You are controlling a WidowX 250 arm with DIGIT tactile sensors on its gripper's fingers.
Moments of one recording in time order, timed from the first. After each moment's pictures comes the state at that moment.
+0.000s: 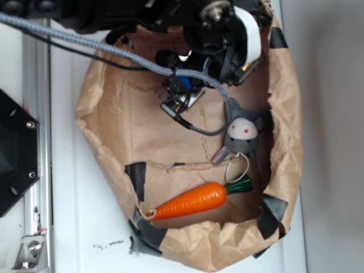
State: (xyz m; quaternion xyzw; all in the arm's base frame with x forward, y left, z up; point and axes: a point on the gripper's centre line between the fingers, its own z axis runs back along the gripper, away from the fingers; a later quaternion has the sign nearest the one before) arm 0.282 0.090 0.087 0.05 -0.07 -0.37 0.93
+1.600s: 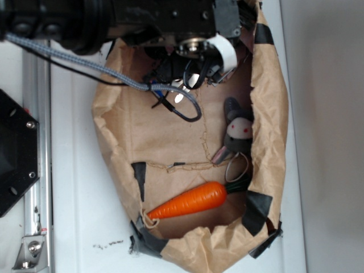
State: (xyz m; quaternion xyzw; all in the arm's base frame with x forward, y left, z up) arm 0.268 0.116 0.058 0.13 -0.02 -0.39 0.91
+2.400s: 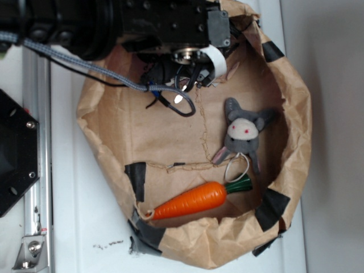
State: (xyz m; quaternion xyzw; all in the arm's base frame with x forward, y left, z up) arm 0.261 0.115 0.043 0.12 0.00 -0.40 0.91
